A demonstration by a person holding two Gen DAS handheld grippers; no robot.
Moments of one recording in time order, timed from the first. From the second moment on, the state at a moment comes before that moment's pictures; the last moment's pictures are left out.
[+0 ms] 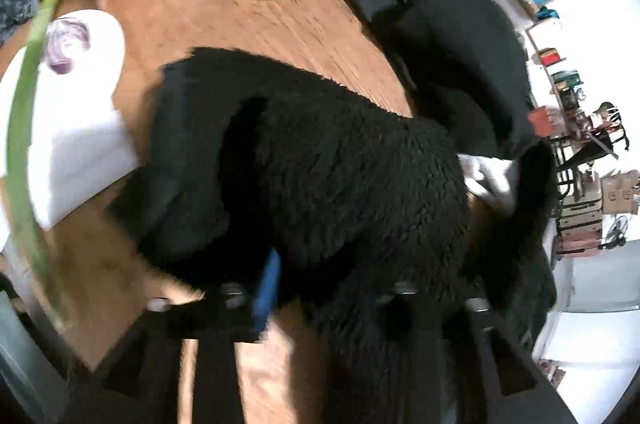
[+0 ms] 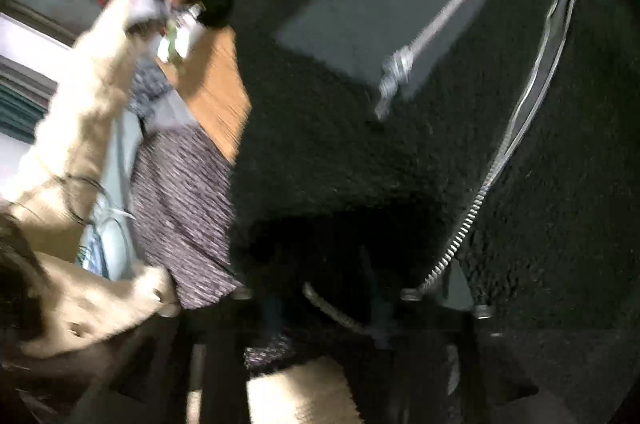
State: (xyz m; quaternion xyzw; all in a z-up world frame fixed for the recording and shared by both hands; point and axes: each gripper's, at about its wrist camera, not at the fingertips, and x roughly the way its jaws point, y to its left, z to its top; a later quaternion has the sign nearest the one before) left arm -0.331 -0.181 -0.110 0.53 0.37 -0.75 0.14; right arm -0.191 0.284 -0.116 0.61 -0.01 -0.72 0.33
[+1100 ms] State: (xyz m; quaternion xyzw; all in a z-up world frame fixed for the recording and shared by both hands) left arm -0.108 0.071 -0.131 0.55 0.04 -0.81 -0.20; right arm -0.190 0.237 -0.075 0.42 -0.06 -0.85 0.31
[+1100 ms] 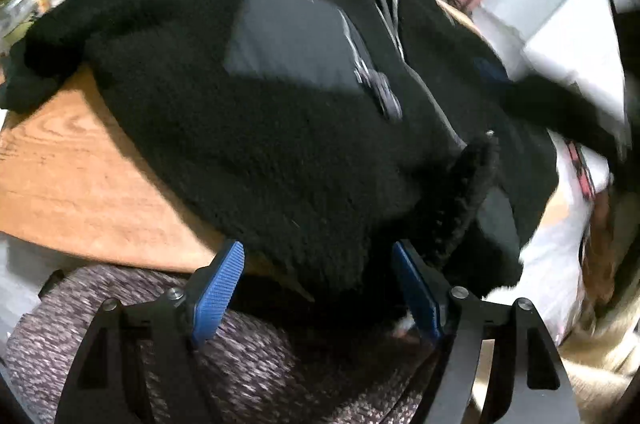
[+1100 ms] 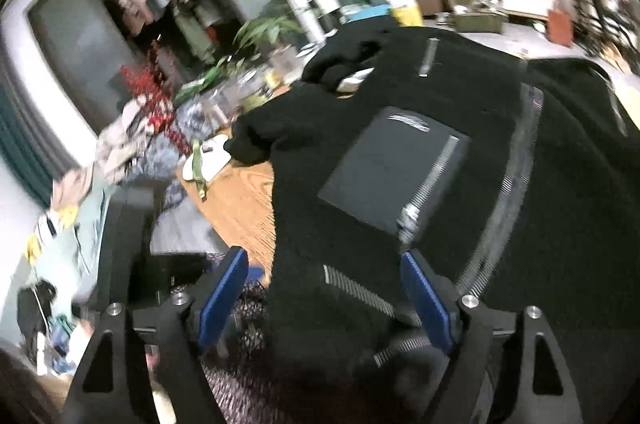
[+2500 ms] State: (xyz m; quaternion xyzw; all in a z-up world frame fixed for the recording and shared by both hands) left arm -0.268 0.228 -0.132 0.57 -0.13 -0.80 -0.15; right arm -0.505 0.443 -0.132 0.53 -0.02 -0.84 -0.09
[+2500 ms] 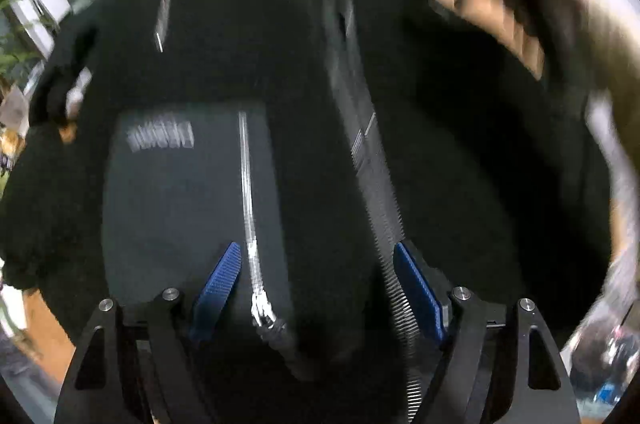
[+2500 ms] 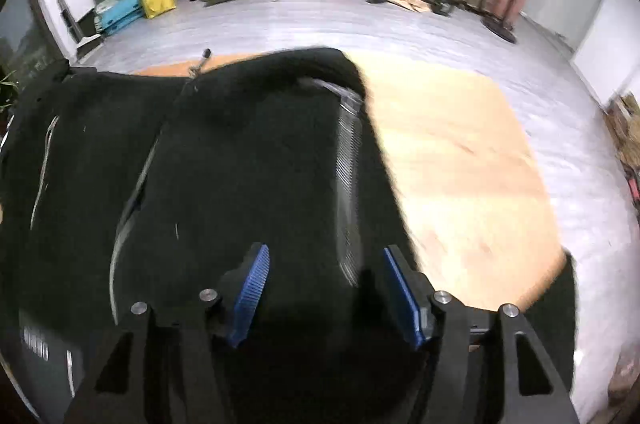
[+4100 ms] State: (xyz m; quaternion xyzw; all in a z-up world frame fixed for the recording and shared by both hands) left arm -0.188 0.102 -0.104 0.52 0.05 -0.84 -0.14; right arm -0.181 0.277 -0.133 0.55 -0.12 -0.83 0.05
